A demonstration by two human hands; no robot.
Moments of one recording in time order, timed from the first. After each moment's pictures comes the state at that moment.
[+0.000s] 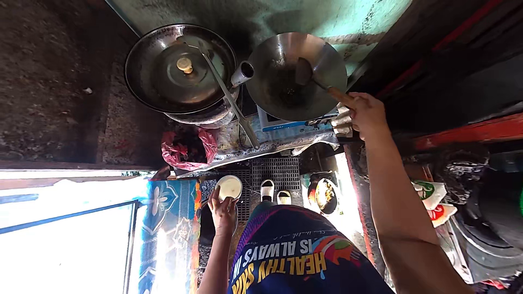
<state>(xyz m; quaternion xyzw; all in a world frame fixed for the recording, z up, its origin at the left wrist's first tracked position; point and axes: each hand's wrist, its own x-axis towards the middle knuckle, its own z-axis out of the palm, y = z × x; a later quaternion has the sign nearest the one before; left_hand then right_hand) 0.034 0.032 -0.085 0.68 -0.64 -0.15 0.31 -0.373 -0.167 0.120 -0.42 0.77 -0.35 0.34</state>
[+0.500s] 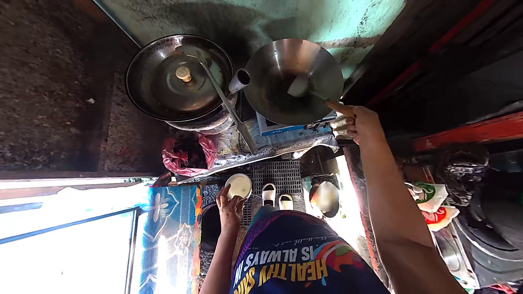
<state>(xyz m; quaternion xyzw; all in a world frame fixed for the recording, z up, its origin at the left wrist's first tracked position) 0.015 0.012 -0.079 0.64 -0.68 -0.16 0.33 -0.383 -0.173 0.099 -0.19 0.74 -0.46 0.46</state>
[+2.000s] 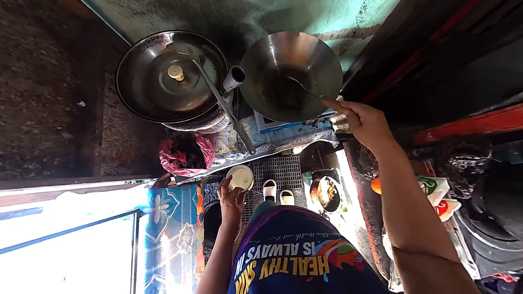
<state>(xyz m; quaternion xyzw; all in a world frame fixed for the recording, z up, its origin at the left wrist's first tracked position) 0.010 -0.015 -0.068 0.60 -0.70 -0.17 0.35 -0.388 -0.137 0.128 -0.64 0.71 -0.21 0.19</state>
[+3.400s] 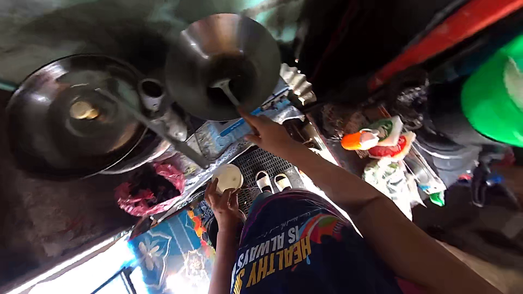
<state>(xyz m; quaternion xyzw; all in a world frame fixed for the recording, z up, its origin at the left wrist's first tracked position) -0.025 -0.036 -0.057 0.52 -0.77 -0.15 0.33 -0.288 -0.127 0.080 -0.62 0.68 -0.17 0.35</state>
